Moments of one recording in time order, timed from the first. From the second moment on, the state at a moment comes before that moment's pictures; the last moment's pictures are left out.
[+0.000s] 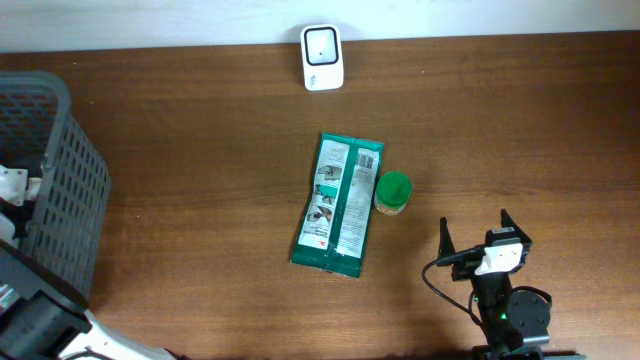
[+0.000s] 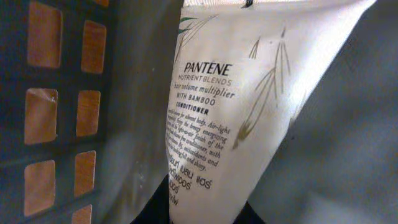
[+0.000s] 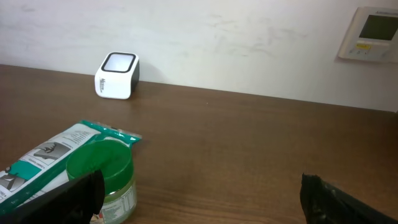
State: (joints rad) left arm 0.82 2.01 1.37 -0.38 -0.06 0.80; right arm 0.05 0.01 0.01 -0.07 -0.02 -0.08
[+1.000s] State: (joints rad) left arm -0.21 1.47 1.53 -0.78 0.11 -0.02; right arm 0.05 0.01 0.01 -0.07 -0.02 -0.08
